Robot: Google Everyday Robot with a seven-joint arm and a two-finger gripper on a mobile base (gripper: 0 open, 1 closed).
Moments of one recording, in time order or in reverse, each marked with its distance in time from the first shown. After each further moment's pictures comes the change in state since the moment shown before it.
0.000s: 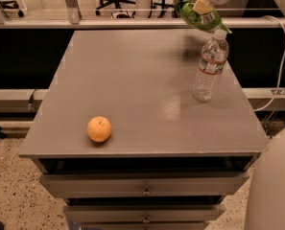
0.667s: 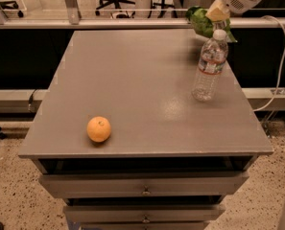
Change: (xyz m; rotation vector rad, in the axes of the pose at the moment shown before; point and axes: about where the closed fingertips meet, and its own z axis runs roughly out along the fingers) arm 0.042 0.000 -0.012 -0.027 -0.076 0.008
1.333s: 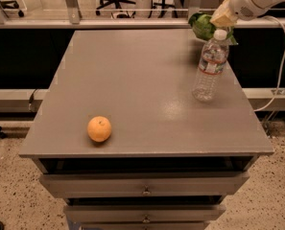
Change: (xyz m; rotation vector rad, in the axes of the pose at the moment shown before) arm 0.015 0.011 -0.008 -0.030 -0.049 -0.071
